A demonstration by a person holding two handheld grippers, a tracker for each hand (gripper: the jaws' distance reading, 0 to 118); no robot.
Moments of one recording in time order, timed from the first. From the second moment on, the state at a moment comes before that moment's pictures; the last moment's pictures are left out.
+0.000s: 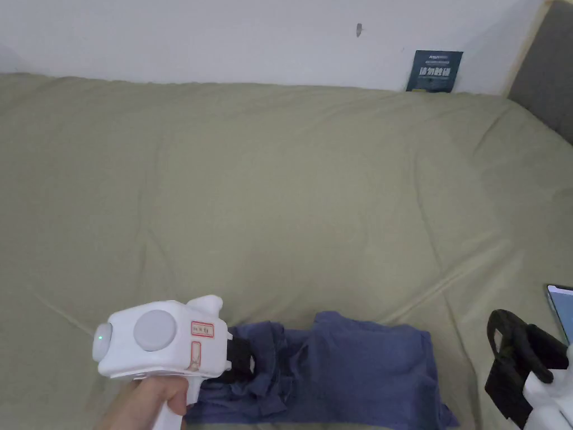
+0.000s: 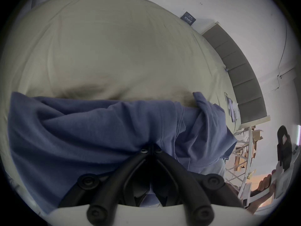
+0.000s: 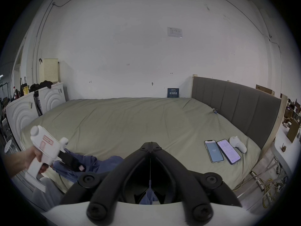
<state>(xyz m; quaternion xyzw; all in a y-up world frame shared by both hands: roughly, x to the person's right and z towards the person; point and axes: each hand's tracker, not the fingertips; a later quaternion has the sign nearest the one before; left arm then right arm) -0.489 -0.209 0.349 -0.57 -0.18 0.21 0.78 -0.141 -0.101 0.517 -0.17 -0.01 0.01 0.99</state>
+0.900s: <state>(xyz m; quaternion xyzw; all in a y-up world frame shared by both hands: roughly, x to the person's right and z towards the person) -0.628 -0.242 0.364 -0.51 -0.25 0.42 0.71 -0.169 -0.096 0.505 -0.19 0.01 0.04 0.98</state>
